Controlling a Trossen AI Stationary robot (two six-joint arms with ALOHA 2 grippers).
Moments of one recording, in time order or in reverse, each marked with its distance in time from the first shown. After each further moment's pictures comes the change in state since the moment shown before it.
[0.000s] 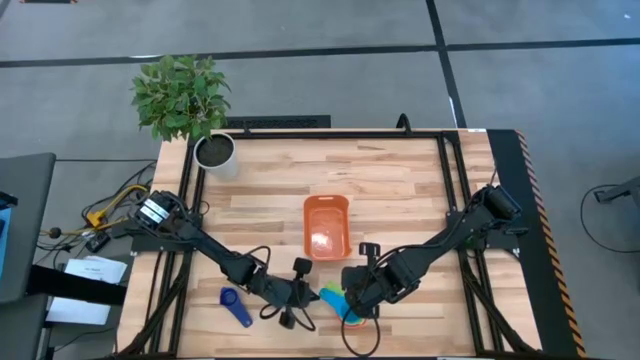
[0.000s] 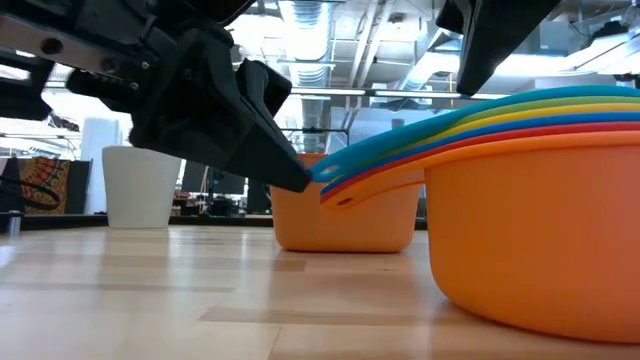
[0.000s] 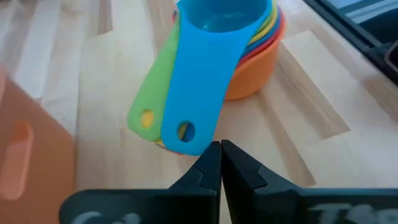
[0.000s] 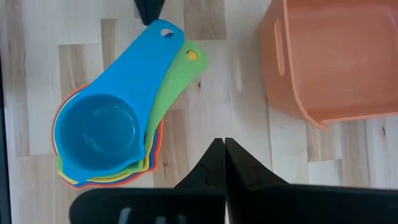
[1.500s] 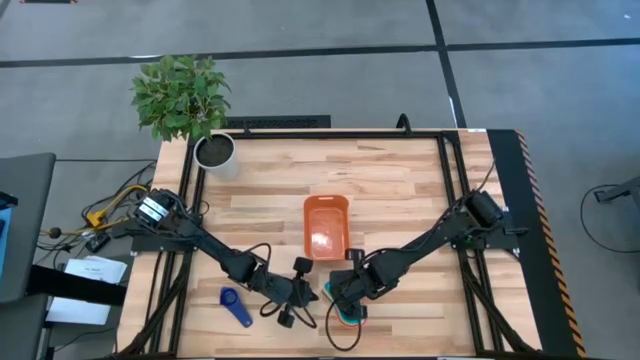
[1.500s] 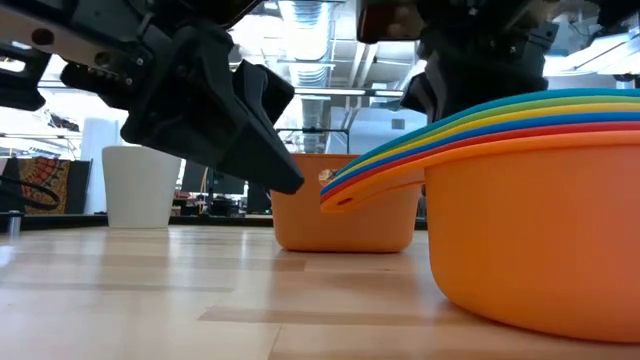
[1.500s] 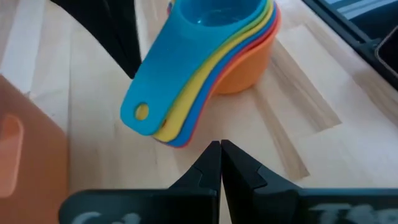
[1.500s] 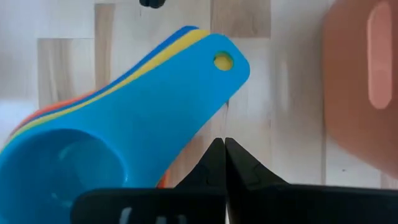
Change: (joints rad) left arm 0.017 -0.016 0.000 -0.037 0.063 -0.013; right arm -0.066 0.118 -0.100 0.259 -0.128 -0.098
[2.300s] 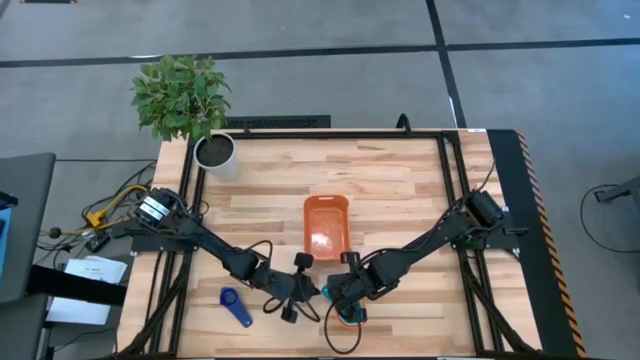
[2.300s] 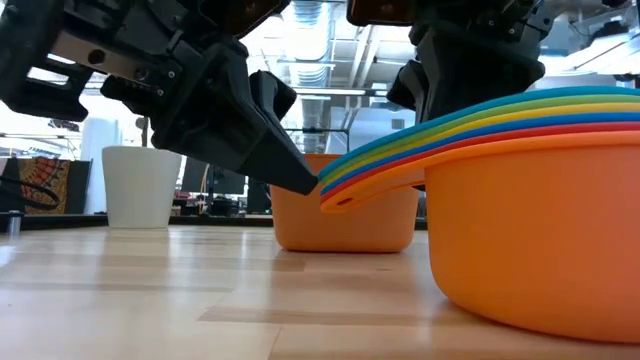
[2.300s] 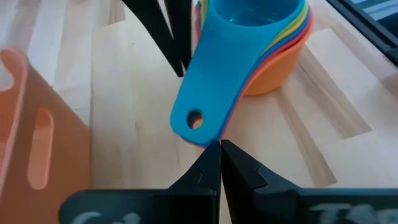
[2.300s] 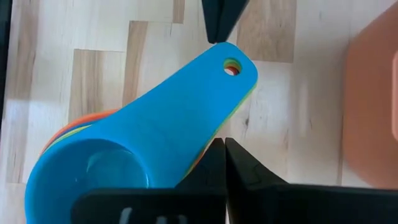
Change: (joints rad) left arm 0.016 0.000 0.000 0.000 -0.030 -0.009; right arm 0.001 -0.002 0.001 0.068 -0.034 -0.069
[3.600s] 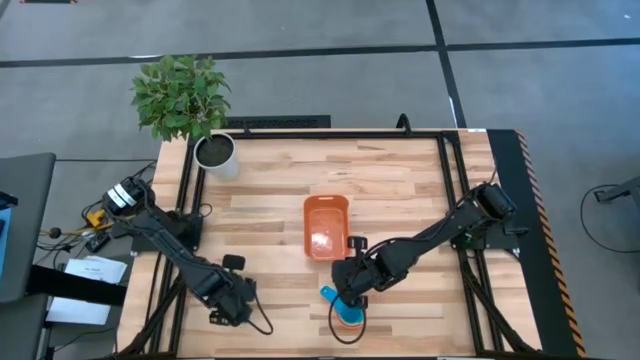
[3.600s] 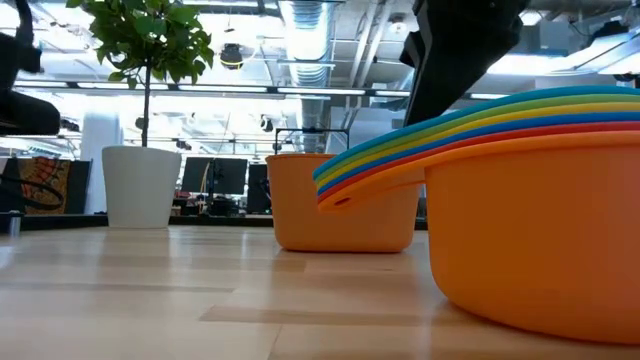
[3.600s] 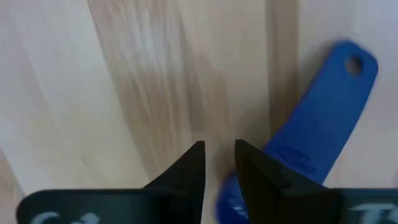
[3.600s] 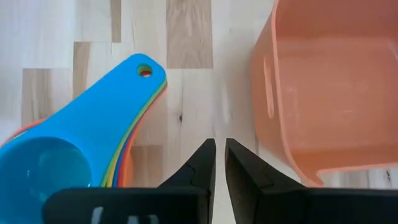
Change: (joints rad) left arm -0.273 -0.249 0.000 -1.125 0.235 -0.620; right arm -0.022 -0.102 0.000 -0.120 0.164 0.033
